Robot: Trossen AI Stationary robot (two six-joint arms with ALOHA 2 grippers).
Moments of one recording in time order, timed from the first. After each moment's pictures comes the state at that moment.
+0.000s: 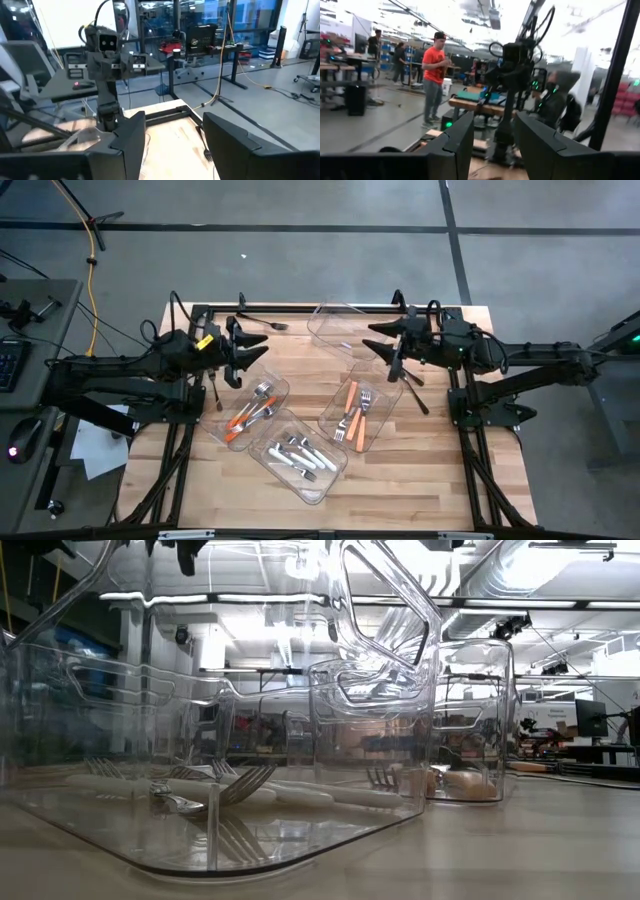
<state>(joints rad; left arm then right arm) 0.12 0.71 0.52 0.44 -0.06 -0.15 -0.01 1.00 0.97 0.02 0.30 0.05</state>
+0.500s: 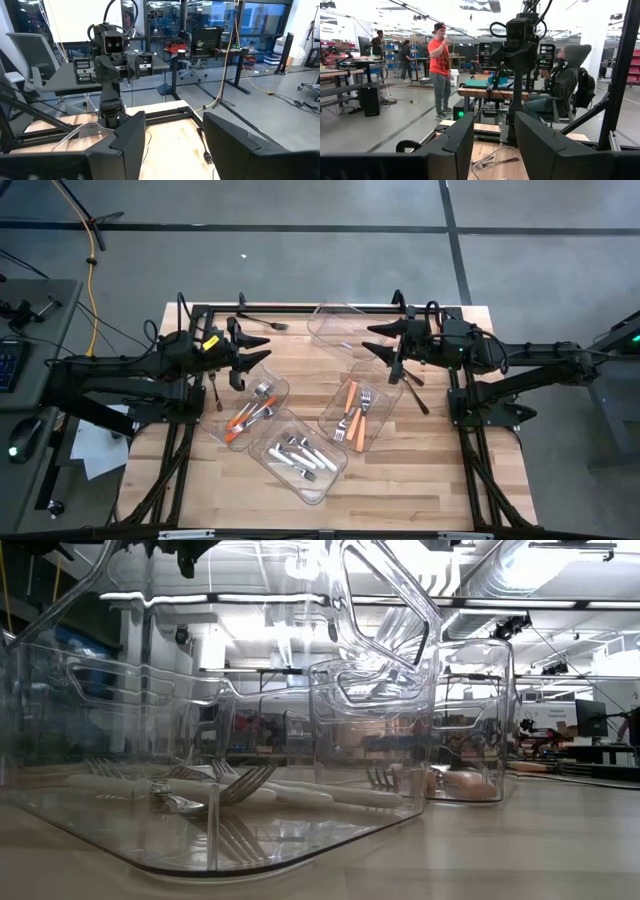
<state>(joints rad) 0.12 0.71 0.52 0.36 -0.06 -0.02 -0.01 1.00 0.97 0.02 0.27 0.00</state>
